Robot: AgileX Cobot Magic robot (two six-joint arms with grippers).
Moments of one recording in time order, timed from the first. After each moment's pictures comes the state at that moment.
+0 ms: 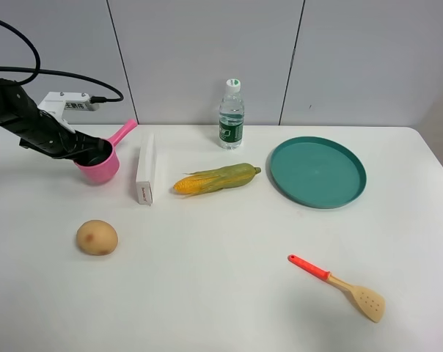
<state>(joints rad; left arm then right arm) 0.03 2.01 -1.22 -0.29 0.33 0.34 0.11 0.00 -0.49 -0.12 1.05 0.12</state>
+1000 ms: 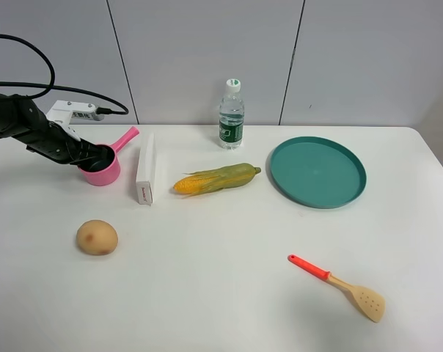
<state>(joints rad) 0.03 2.09 -1.23 -0.29 0.23 0.40 0.11 0.00 -0.49 -0.12 1.05 0.12</state>
